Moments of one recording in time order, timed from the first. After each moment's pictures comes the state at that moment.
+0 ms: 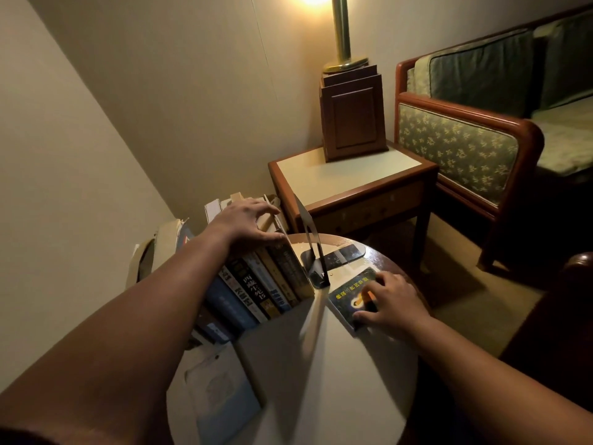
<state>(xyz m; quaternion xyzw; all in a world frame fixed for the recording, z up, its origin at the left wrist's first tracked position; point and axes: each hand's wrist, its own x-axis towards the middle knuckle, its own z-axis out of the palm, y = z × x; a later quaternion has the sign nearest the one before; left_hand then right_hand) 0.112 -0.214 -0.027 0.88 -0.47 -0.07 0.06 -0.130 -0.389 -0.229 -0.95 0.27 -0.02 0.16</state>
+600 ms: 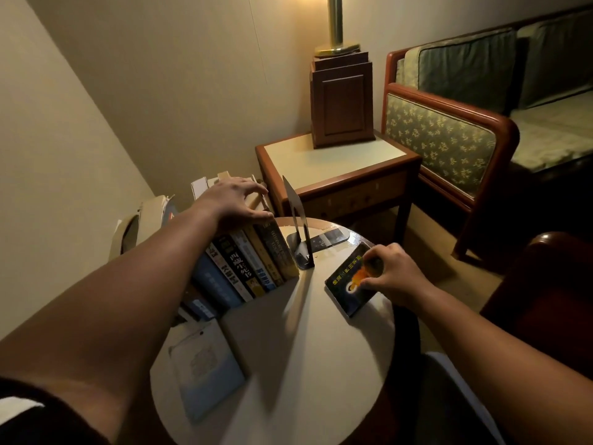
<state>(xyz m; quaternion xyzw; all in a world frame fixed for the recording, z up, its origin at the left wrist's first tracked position) 0.115 -0.217 -0.031 0.88 -0.47 -0.06 0.06 -0.159 -0.409 -0.194 -0.89 0.30 -0.09 0.34</state>
